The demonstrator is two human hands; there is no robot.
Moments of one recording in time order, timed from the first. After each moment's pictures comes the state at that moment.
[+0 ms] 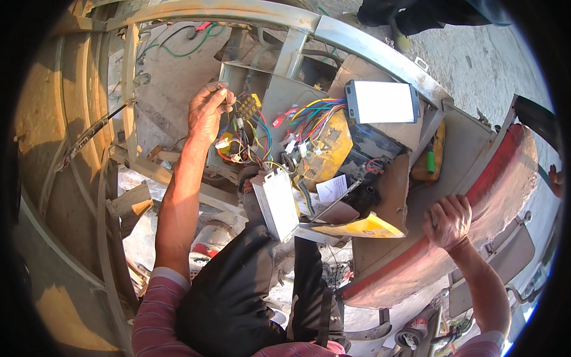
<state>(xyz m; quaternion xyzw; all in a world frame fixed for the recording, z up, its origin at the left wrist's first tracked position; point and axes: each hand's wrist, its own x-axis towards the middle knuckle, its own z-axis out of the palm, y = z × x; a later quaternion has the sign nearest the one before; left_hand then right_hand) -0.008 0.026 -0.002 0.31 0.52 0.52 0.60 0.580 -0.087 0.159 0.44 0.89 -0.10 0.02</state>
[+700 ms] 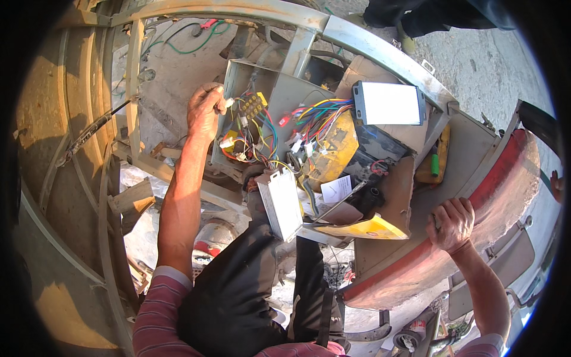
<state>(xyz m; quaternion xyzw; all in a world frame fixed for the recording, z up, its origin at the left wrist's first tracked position) -0.018 0.024 0.002 0.30 0.55 0.55 0.55 0.578 -0.087 0.159 0.44 0.89 -0.10 0.02</state>
